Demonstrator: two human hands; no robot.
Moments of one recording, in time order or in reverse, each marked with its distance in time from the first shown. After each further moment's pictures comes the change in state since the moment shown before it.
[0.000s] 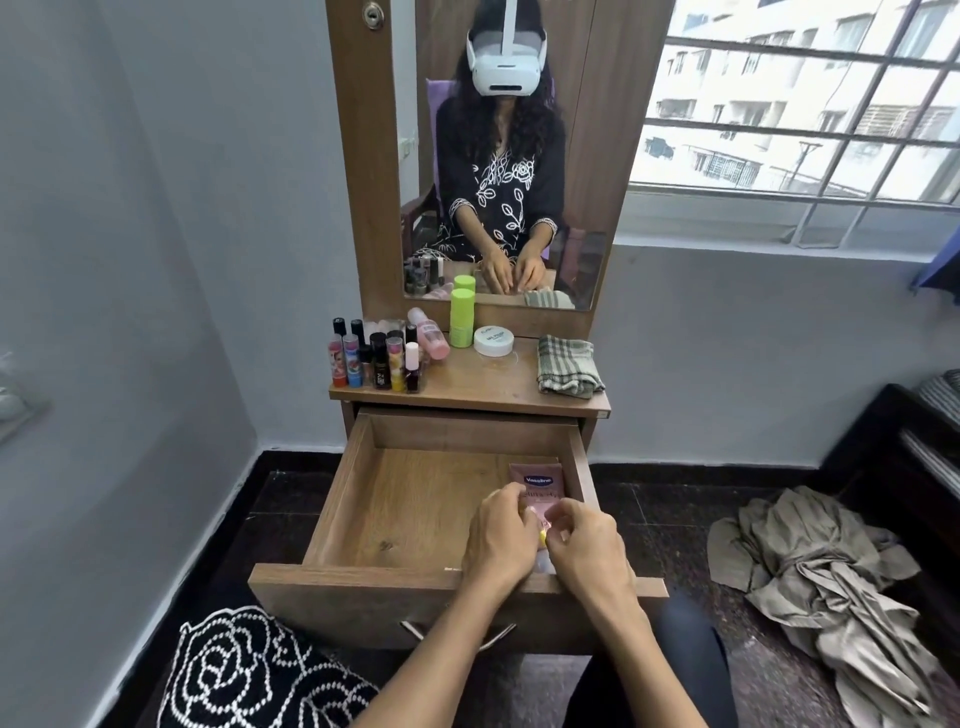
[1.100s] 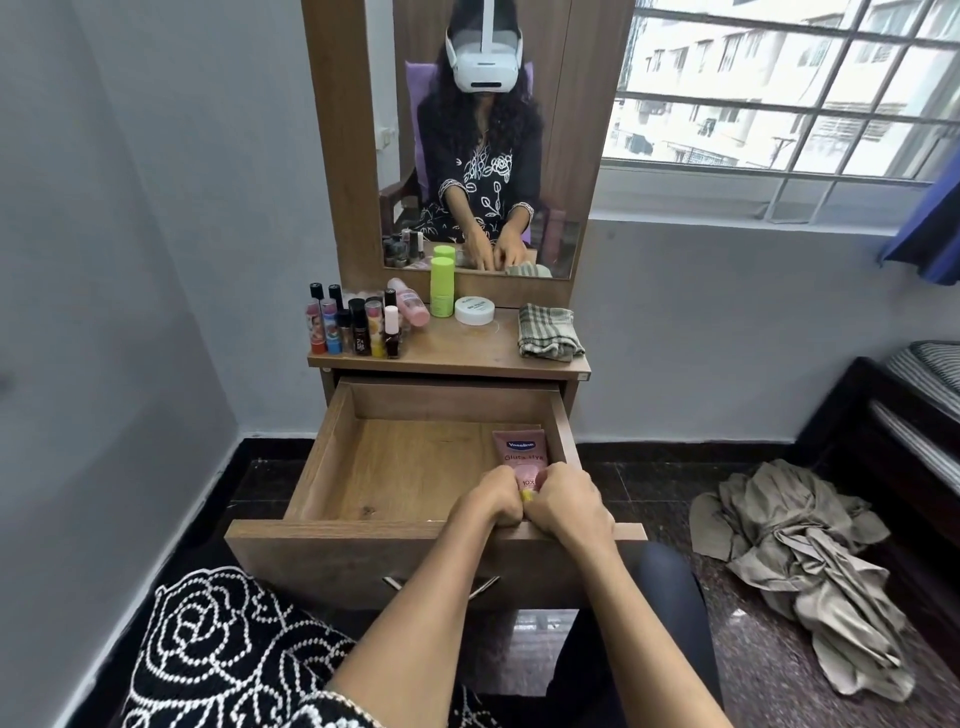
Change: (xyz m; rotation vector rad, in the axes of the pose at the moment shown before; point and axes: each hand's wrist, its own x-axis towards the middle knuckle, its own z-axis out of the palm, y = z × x) left_hand 0.025 -0.011 0.019 0.244 -0.511 -0.069; right_hand 0.009 0.000 0.006 -0.190 -0.133 0.195
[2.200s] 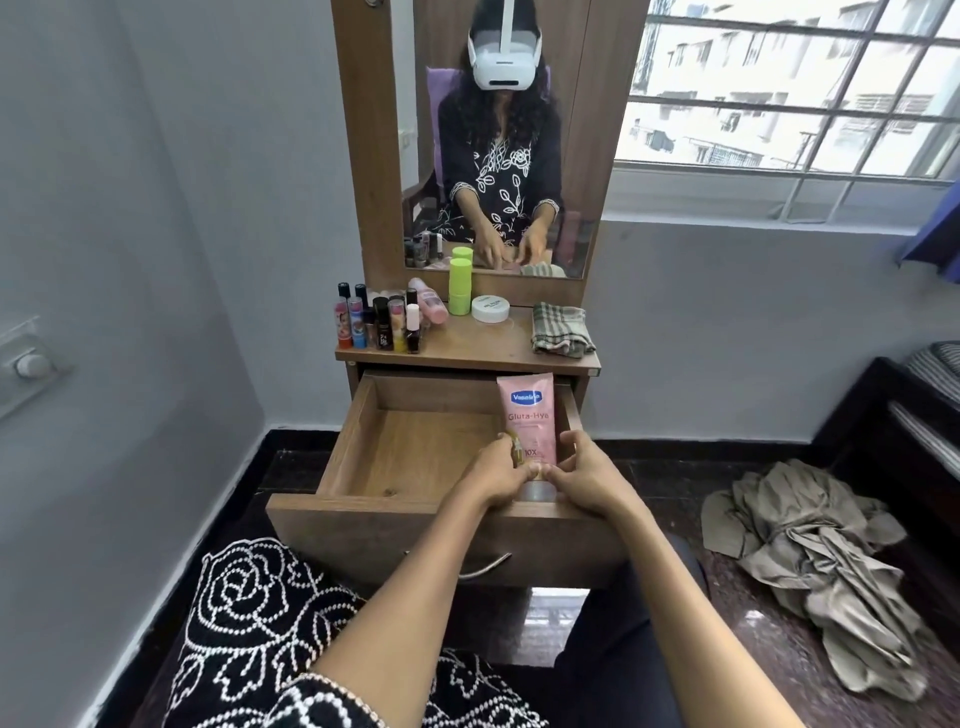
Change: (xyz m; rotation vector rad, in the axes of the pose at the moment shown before) left_hand -0.026 -0.006 -0.016 -0.249 0.171 0.106; right_hand 0.011 0.018 -0.021 0.308 -0.133 -0.246
